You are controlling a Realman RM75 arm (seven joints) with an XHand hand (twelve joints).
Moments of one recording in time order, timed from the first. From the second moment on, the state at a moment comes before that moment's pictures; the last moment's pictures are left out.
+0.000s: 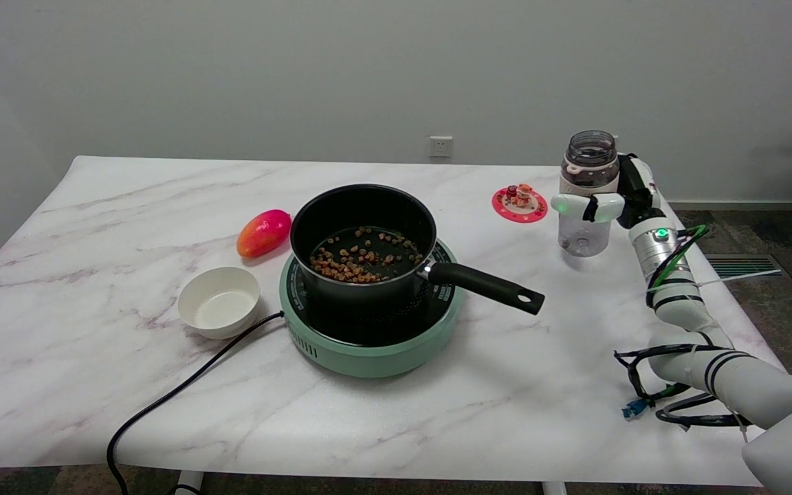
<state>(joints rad) 0.42 -1.01 -1.87 0.40 0.64 0.94 1.60</state>
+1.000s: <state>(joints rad) 0.32 -1.06 -1.89 0.38 0.82 1.06 1.61</state>
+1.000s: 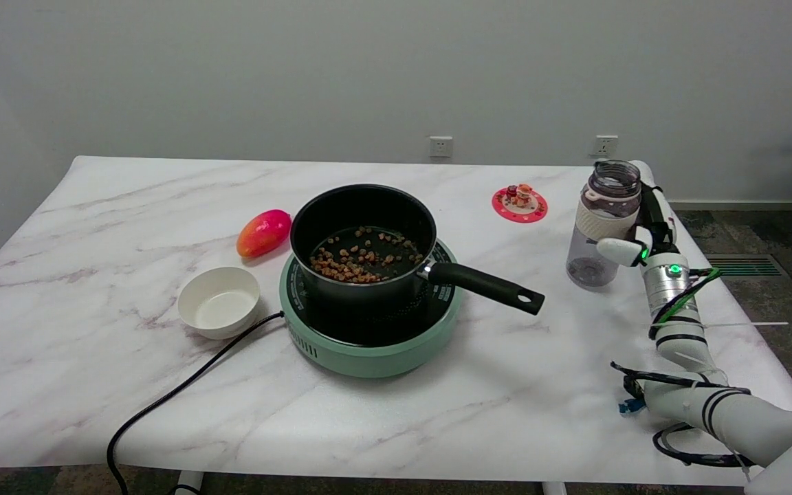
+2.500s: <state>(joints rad) 0.19 -0.88 -1.87 0.32 0.81 1.03 1.58</state>
